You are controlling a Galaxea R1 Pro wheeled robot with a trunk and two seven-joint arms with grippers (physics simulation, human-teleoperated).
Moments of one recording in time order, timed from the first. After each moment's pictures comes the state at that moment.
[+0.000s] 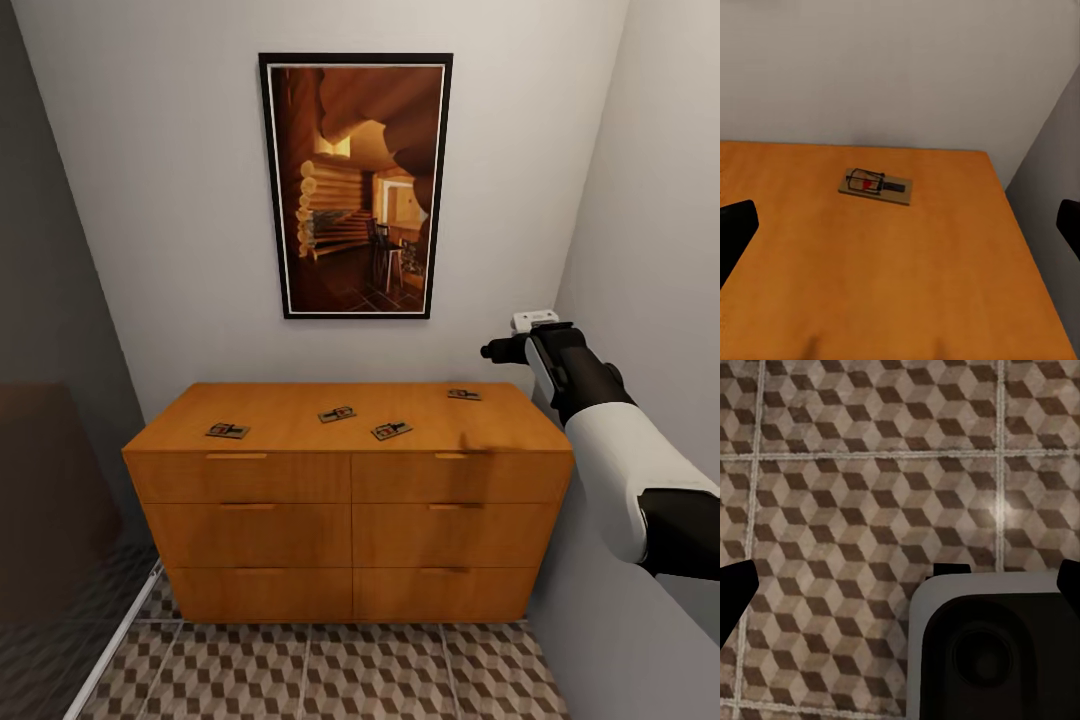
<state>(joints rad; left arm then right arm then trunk) 0.00 0.05 -0.01 0.06 0.00 -0.63 0.09 -1.32 -0.12 0.01 -0.64 0.11 0.71 0.07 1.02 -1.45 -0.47</state>
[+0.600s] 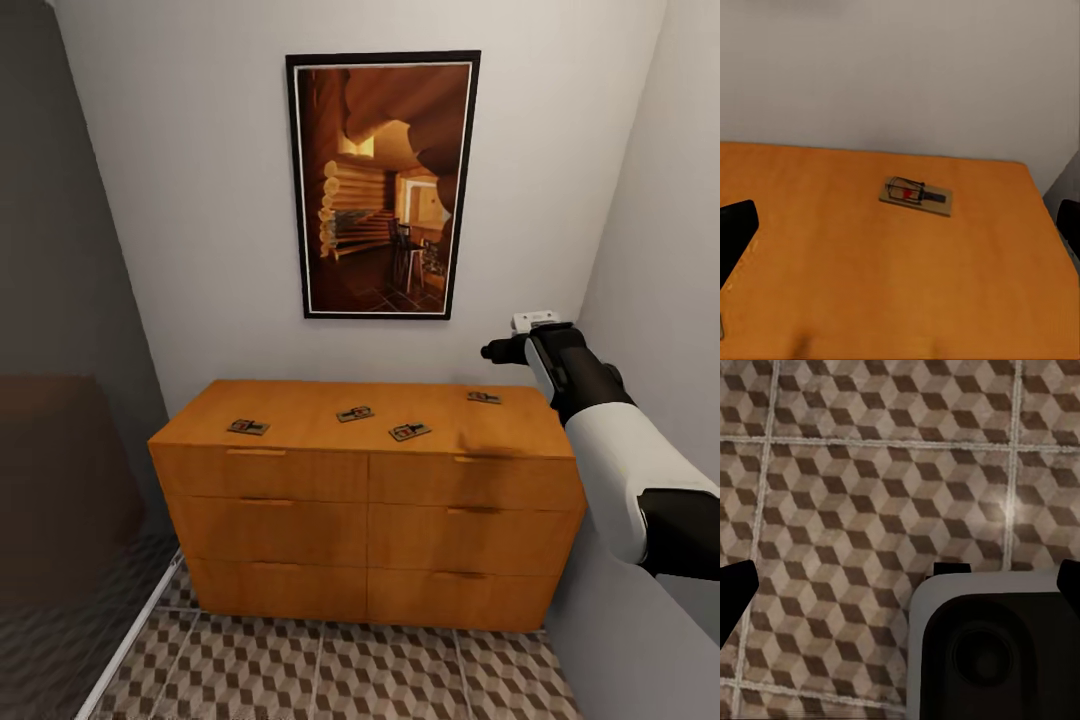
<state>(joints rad) 0.00 0.05 -0.01 0.06 0.00 -0.63 0.09 -1.32 -0.12 0.01 -0.64 0.11 0.71 0.07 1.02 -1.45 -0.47</state>
